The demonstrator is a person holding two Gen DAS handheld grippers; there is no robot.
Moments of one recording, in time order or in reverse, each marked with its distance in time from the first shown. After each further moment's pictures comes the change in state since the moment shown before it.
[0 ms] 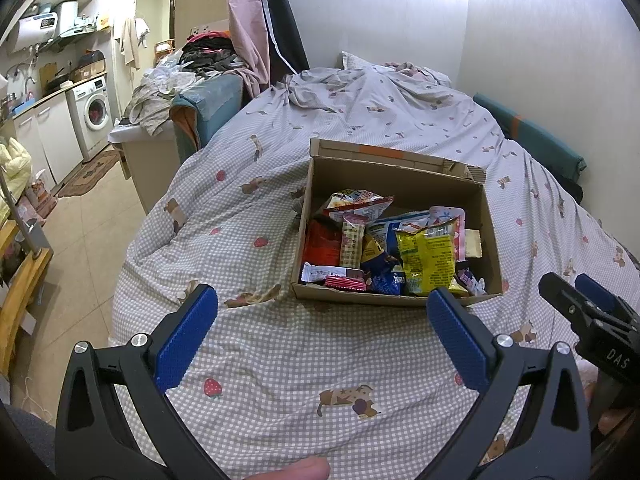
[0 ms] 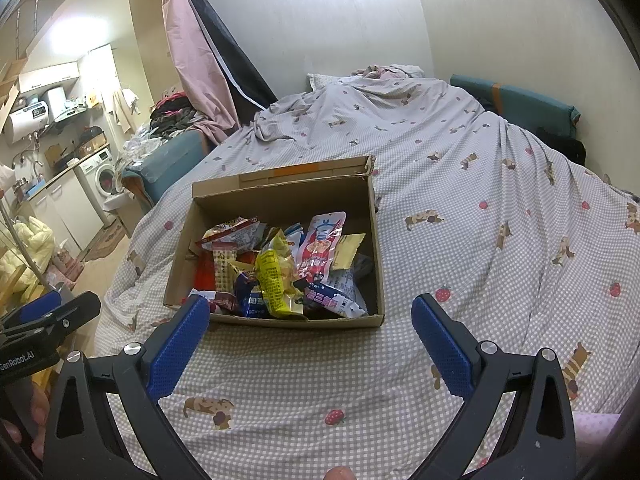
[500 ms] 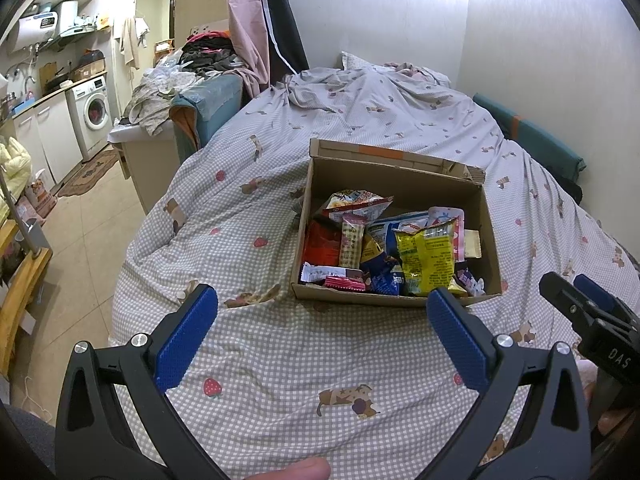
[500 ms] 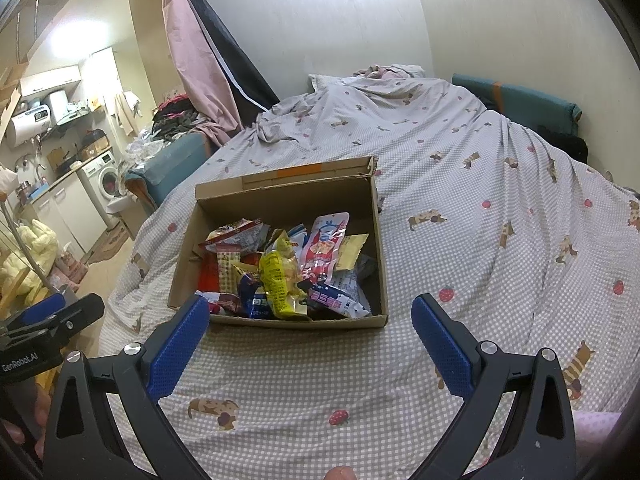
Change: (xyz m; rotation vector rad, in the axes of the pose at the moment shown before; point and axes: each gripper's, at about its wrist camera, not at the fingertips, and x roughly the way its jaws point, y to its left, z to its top) left arm 0.000 0.000 0.000 0.001 -0.003 -0.003; right arm -0.002 -0.001 0.000 0.013 -0.005 0.016
